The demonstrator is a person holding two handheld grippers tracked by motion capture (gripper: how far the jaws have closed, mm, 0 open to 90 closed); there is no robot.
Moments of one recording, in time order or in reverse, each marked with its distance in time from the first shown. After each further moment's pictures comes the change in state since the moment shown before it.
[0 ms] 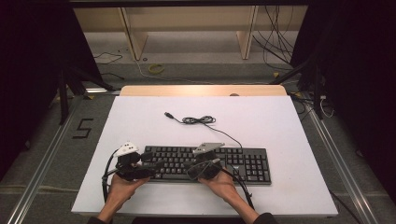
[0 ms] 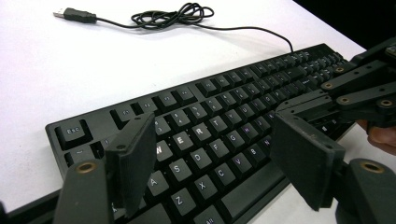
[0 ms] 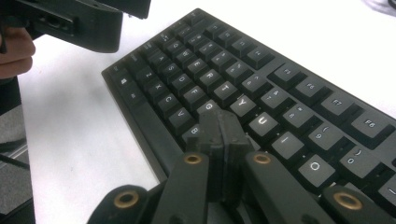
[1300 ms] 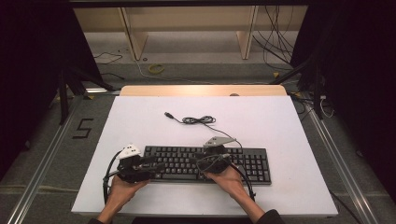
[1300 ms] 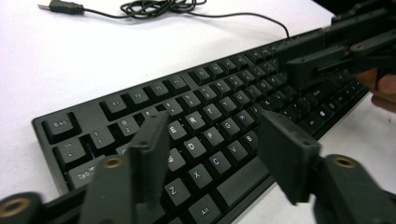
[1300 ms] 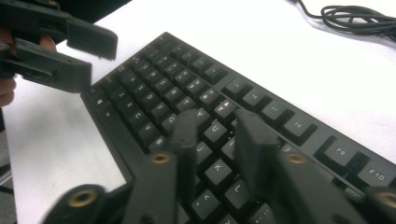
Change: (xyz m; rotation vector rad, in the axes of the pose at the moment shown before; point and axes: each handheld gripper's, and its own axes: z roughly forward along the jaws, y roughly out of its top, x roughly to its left) left arm -0.003 -0.004 0.003 0.039 -0.013 0.045; right arm -0.020 0.003 -0.022 -0.062 -0.051 0.061
